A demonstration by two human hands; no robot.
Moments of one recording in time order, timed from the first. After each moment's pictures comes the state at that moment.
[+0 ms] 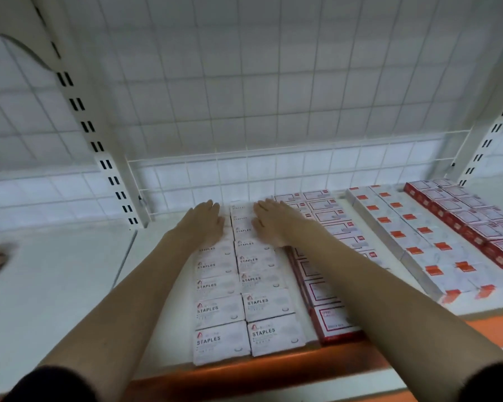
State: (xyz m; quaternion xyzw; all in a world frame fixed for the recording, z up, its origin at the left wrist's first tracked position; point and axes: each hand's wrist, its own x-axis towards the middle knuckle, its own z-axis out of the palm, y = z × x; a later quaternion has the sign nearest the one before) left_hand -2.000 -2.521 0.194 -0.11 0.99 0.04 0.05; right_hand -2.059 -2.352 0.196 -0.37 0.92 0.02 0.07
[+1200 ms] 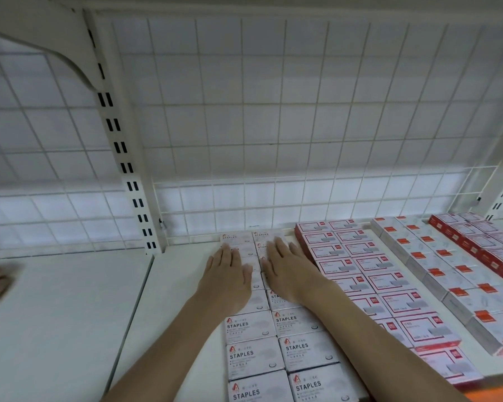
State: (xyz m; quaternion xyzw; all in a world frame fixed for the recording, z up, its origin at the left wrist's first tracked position) left_hand -1.967 -2.513 0.161 -0.12 0.99 0.09 0.04; right_hand -2.040 -2.386 0.152 -0.31 0.94 -0.10 0.07
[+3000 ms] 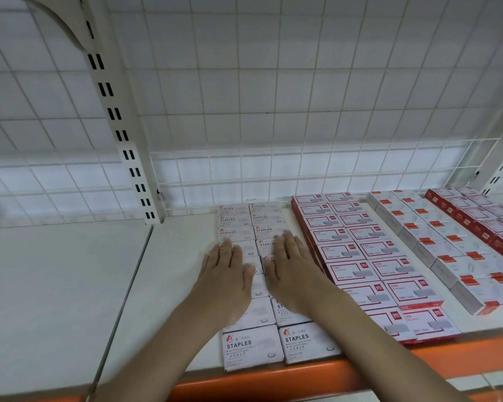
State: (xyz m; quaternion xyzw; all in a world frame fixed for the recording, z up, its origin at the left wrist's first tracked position) left_hand -1.906 -2.483 0.164 -0.12 0.99 0.11 0.06; right_hand -1.971 -2.356 0.154 -0.28 0.95 -0.11 0.08
